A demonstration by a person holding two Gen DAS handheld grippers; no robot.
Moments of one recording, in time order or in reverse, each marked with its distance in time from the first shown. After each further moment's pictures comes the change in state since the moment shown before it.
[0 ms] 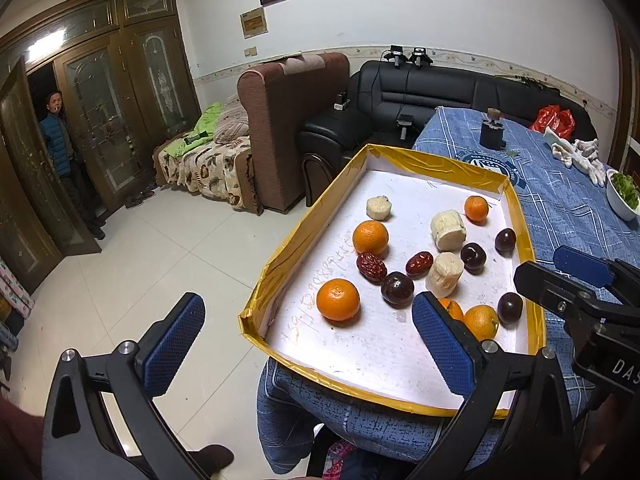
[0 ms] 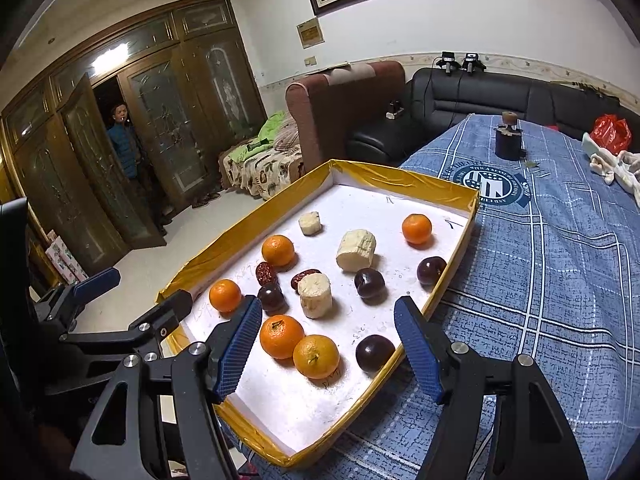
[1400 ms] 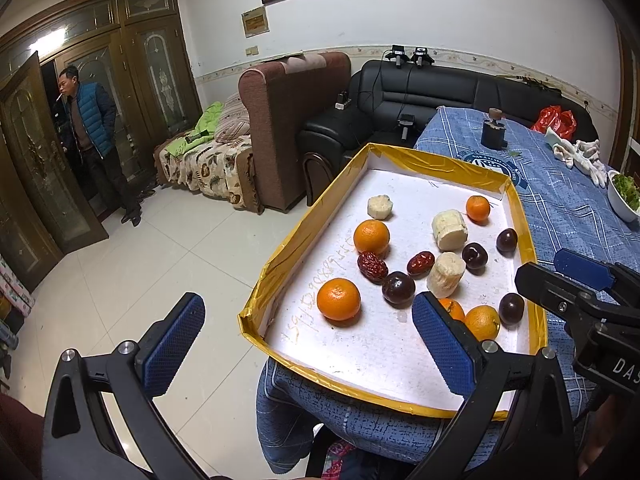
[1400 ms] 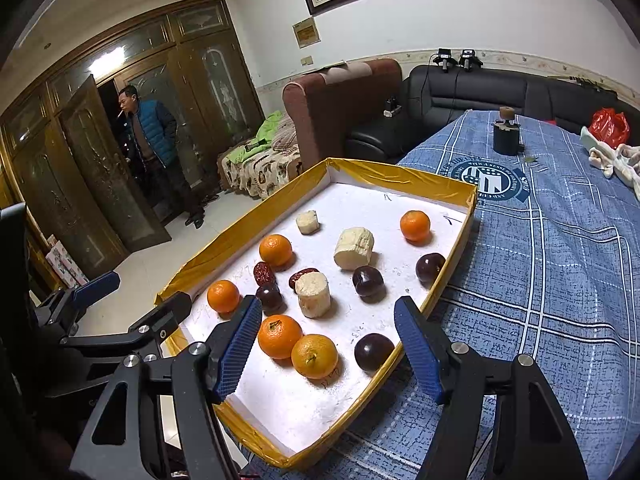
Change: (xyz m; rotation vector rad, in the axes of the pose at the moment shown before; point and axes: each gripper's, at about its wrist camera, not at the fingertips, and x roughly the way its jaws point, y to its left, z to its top) left arm 0.000 0.001 0.001 -0.004 0.003 0.002; right arm 0.002 -0.003 0.000 0.016 0.003 0.000
